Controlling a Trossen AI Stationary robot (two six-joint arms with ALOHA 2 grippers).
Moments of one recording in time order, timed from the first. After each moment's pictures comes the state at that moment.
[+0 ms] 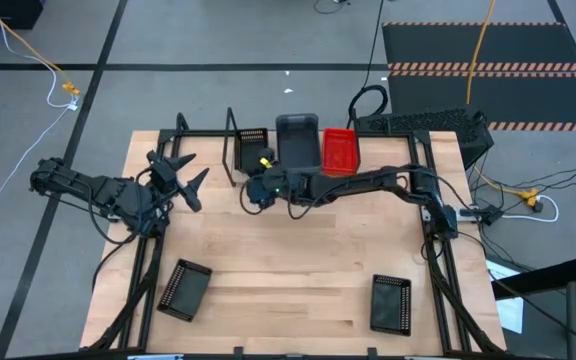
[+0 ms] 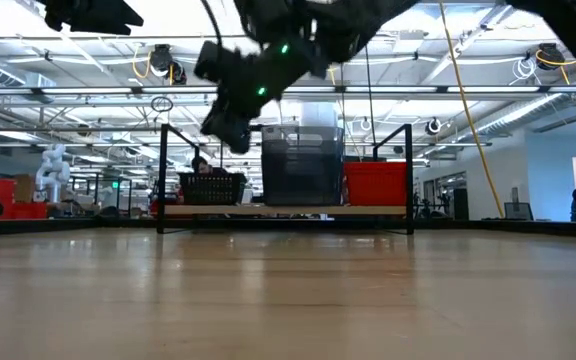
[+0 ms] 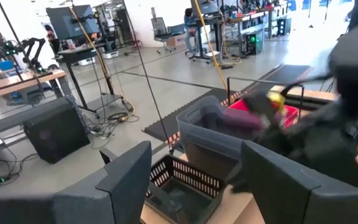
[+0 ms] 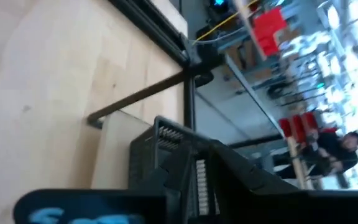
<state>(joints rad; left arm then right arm) -0.35 0.59 0.67 -0.31 -1.12 -0.08 -0.09 2.10 1.55 0.16 0.49 -0.85</state>
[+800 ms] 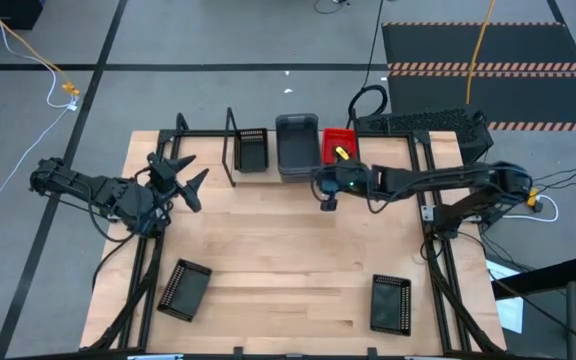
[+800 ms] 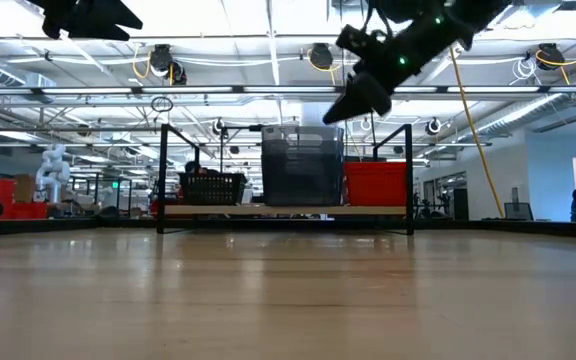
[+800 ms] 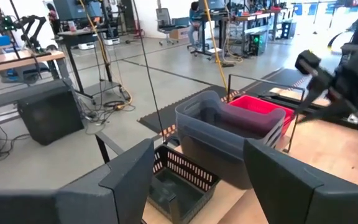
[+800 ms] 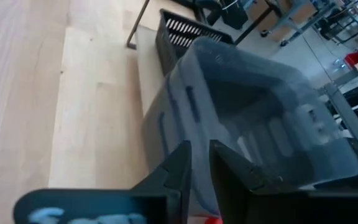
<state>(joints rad) -0.35 0.59 0.67 -0.36 -1.12 -0.22 -0.14 1.40 0.86 0.01 0.36 -0.40</state>
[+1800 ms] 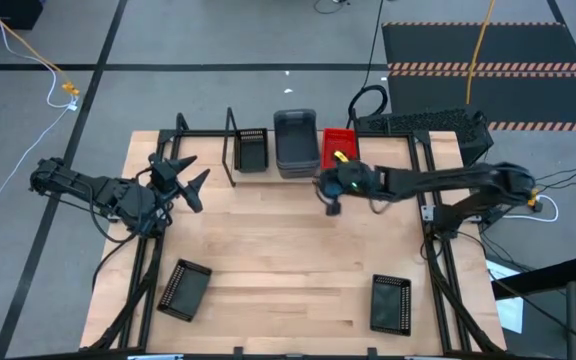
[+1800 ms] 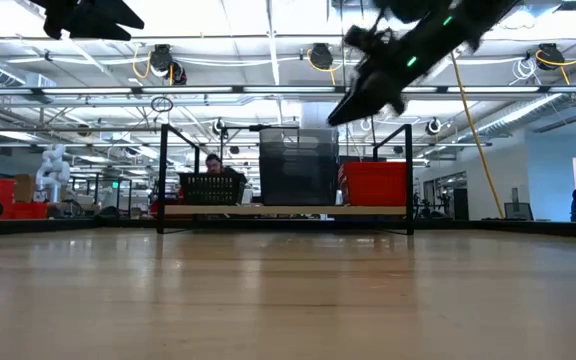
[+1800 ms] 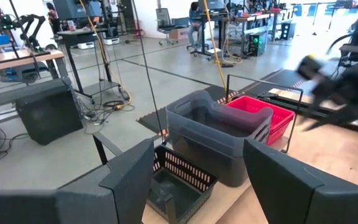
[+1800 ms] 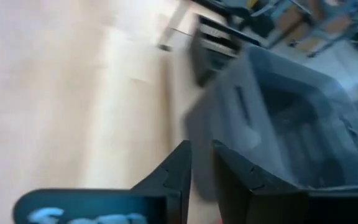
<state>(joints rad) -0.35 0.60 0.67 -0.35 -1.12 -0.23 -0.14 1.37 0.83 -0.02 0.26 -0.44</state>
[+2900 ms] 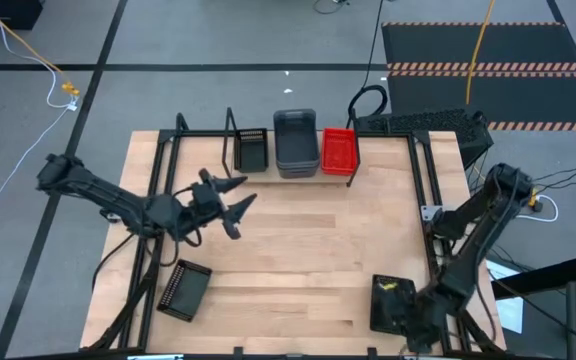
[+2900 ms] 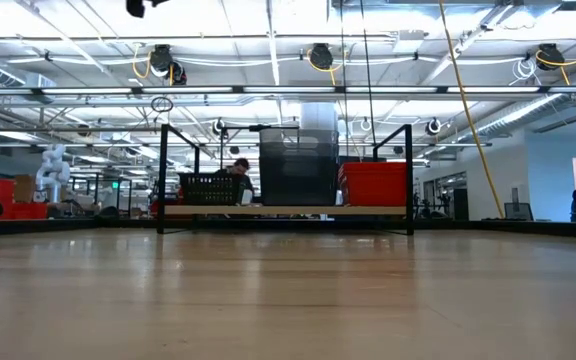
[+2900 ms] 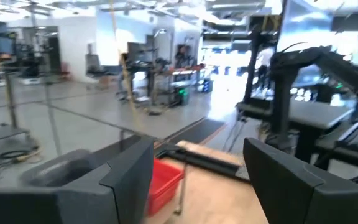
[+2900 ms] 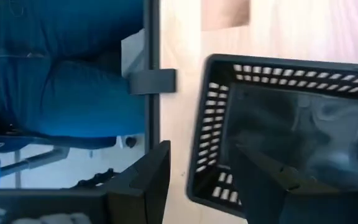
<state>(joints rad) -0.35 1.09 0.66 0.62 -0.82 0.07 0.99 1.39 0.94 -0.61 0.01 1.06</state>
